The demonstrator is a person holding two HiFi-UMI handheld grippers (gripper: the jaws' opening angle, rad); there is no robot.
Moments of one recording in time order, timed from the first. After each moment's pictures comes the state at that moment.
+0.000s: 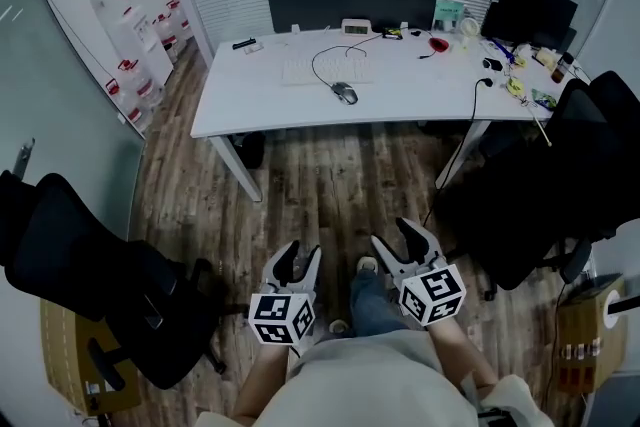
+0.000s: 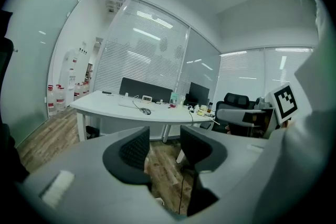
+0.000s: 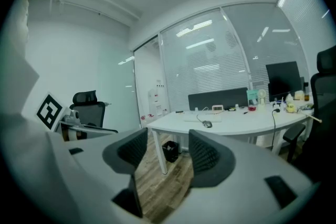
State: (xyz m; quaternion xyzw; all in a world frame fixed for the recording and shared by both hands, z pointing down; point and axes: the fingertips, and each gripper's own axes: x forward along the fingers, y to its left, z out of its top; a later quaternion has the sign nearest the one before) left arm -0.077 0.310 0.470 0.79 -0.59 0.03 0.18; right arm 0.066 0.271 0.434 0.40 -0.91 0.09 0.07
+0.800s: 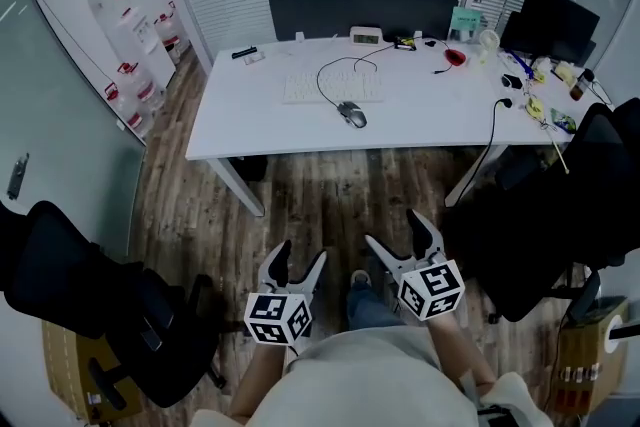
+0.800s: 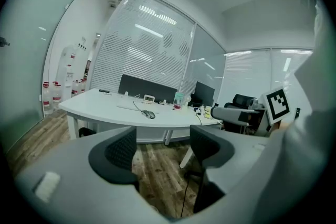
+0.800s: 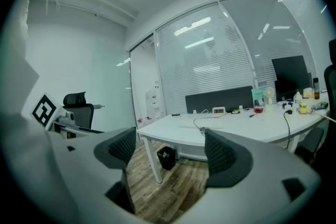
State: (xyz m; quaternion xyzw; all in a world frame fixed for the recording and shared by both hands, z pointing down) left arm -0.097 0.193 0.486 0.78 -0.59 0.03 0.19; right arm 0.046 0.135 0.448 0.39 -0.91 0.09 0.06
